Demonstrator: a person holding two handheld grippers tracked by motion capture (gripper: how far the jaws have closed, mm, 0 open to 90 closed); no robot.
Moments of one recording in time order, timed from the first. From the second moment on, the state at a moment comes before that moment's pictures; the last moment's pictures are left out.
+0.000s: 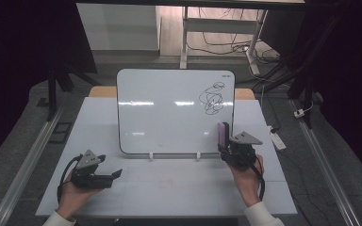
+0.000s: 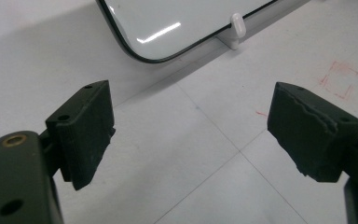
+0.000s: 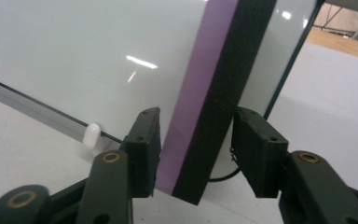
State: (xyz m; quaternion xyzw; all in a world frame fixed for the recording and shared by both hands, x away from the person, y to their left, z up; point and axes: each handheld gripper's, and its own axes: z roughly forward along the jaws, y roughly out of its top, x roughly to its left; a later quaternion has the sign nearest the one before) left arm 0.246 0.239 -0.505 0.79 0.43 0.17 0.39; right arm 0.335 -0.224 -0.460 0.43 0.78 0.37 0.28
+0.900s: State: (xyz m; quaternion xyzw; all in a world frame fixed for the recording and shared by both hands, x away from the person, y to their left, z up) left arm 0.244 0.237 -0.505 0.79 0.43 0.18 0.39; right arm 0.316 -0.231 -0.436 0.41 0.75 0.42 0.29
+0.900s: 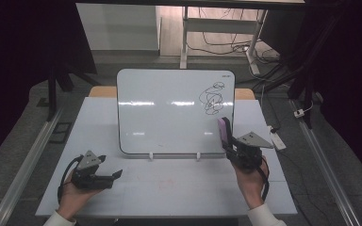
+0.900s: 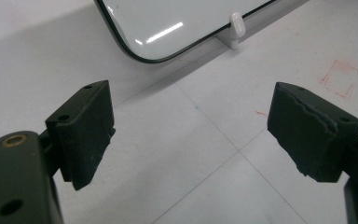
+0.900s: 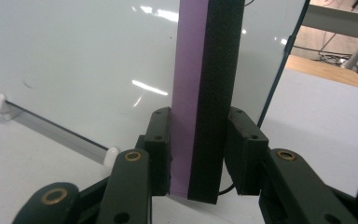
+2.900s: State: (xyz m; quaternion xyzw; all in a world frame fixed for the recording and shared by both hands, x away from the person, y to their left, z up) left arm 0.288 0.117 -0.436 0.79 0.35 0.11 0.50; right arm 0.286 -0.183 -0.464 0.28 0.78 0.52 0.21
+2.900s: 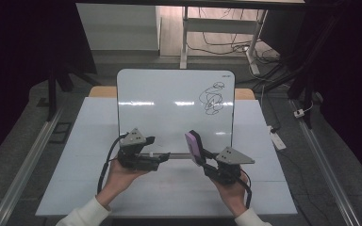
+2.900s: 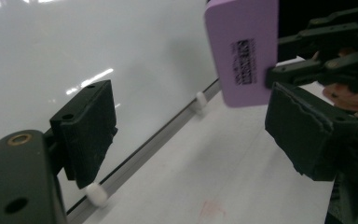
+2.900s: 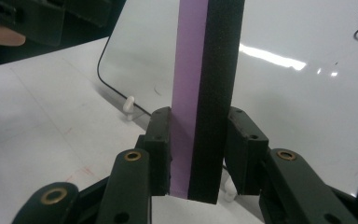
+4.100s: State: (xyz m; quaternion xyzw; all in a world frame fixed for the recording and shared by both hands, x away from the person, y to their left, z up) left arm 0.309 0.082 -0.439 0.79 0.32 0.03 0.52; right arm 0.279 -0.161 -0.475 0.19 0.81 0.52 0.19
